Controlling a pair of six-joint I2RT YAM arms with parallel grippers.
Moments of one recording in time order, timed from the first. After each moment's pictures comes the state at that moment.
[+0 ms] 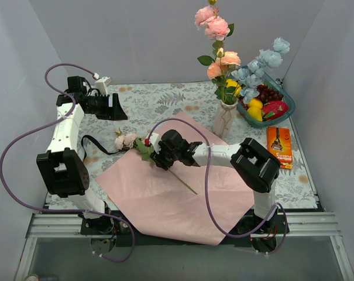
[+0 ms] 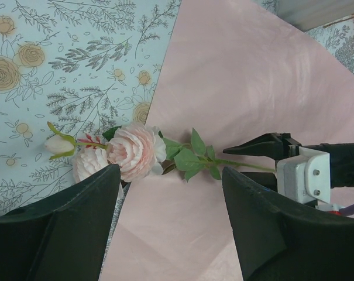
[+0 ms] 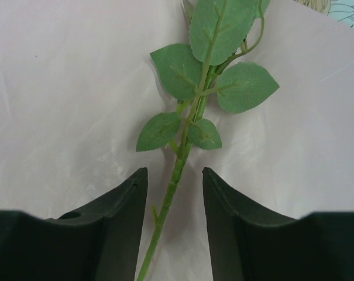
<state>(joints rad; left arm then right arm) 0.14 1.65 1.54 -0.88 0.73 0.22 0.98 1.90 1.15 0.04 -0.20 -0.15</state>
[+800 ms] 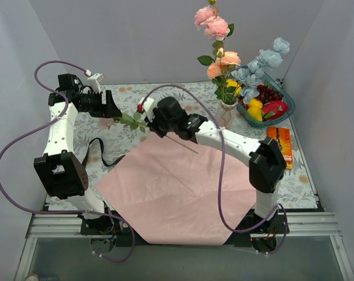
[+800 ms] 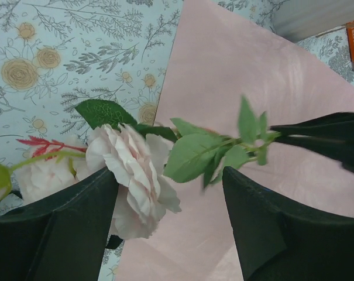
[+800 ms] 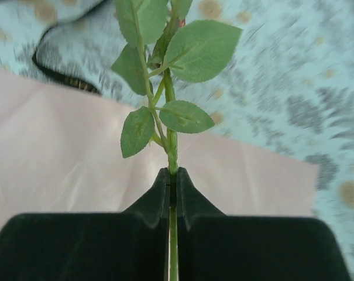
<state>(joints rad) 0.18 1.64 1.59 -0.93 0.75 0.24 0.94 1.91 1.55 -0.25 -0.11 -0.20</state>
